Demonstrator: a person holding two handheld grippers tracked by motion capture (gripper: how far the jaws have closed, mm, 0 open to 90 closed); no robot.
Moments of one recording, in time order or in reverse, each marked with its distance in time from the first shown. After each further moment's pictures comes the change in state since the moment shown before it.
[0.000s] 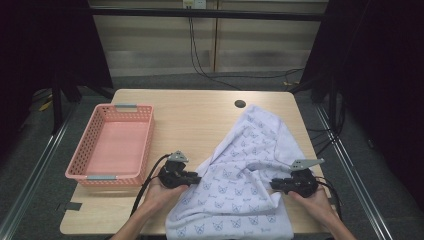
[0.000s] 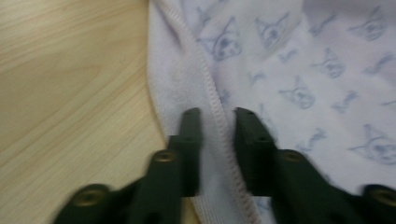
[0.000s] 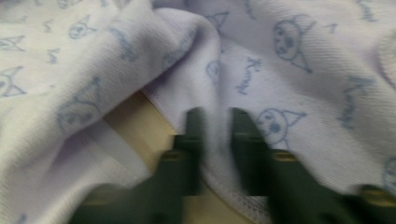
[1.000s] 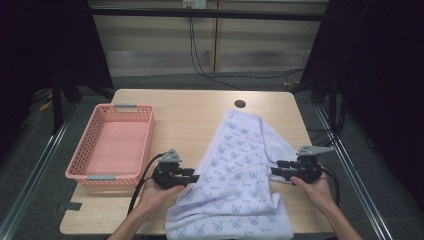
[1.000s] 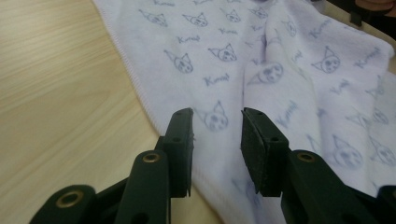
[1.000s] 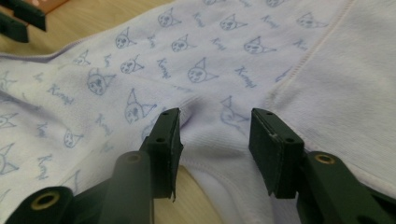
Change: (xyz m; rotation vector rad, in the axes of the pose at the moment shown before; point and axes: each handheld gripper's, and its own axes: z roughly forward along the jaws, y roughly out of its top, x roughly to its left) left arm -0.002 0.010 -0.008 -0.089 -0.021 0.046; right arm -0.021 0.026 -0.005 -0.131 0.004 0.049
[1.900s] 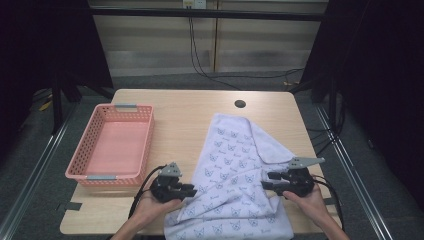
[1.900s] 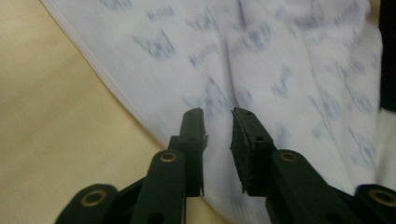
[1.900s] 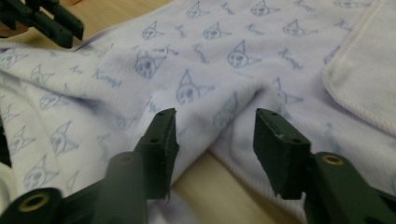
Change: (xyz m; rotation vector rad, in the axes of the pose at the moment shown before) left arm -0.020 -0.024 -0.017 0.050 -0.049 0.016; right arm 0.043 -0.007 0.005 0.019 0.080 -0.062
